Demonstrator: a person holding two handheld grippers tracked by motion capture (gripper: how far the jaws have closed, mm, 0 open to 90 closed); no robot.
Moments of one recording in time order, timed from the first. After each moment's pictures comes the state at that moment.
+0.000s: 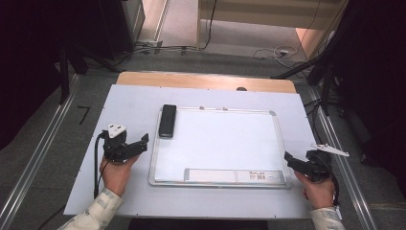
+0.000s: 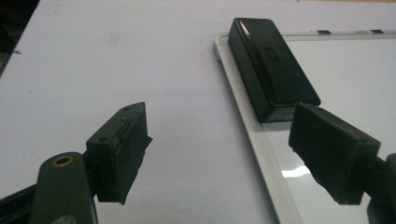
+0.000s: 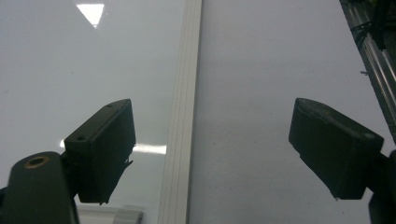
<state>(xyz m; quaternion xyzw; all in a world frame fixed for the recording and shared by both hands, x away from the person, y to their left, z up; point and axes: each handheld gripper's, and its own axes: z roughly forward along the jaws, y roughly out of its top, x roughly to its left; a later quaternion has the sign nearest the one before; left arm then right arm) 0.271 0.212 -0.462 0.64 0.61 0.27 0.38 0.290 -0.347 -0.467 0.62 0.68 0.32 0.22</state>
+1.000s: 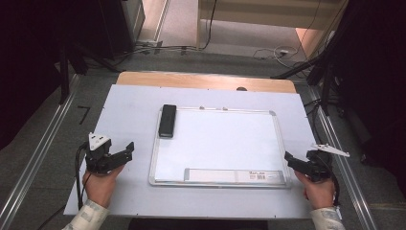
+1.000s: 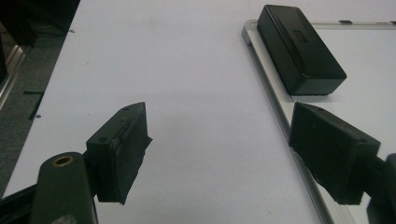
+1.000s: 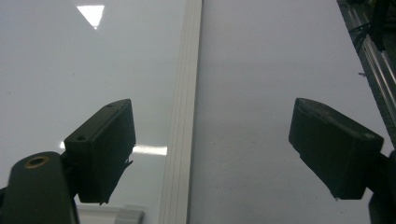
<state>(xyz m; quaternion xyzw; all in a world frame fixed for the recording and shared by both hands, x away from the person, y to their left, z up) 0.235 0.240 -0.464 0.62 0.63 0.28 0.37 0.289 -0.347 -0.466 0.62 0.67 0.32 0.23</state>
